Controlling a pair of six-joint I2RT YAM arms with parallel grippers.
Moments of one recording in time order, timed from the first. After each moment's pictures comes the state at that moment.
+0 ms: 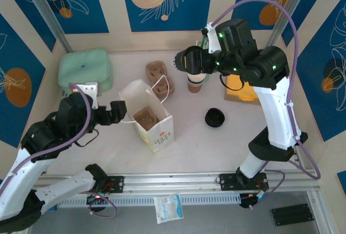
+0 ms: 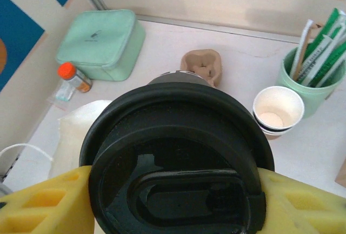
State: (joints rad) left arm -0.73 0.82 1.36 -1.15 -0.33 -0.55; right arm 0.71 1.67 2.56 -1.52 0.06 0.35
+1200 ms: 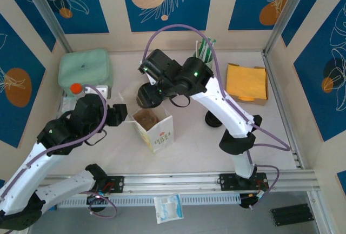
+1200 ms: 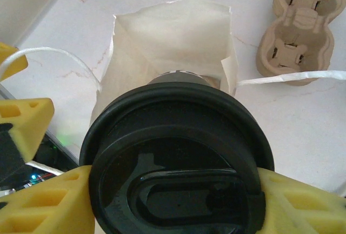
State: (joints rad) left arm -0.73 0.82 1.22 -1.07 -0.32 -0.55; right arm 1.07 2.00 2.66 -1.61 0.12 0.39
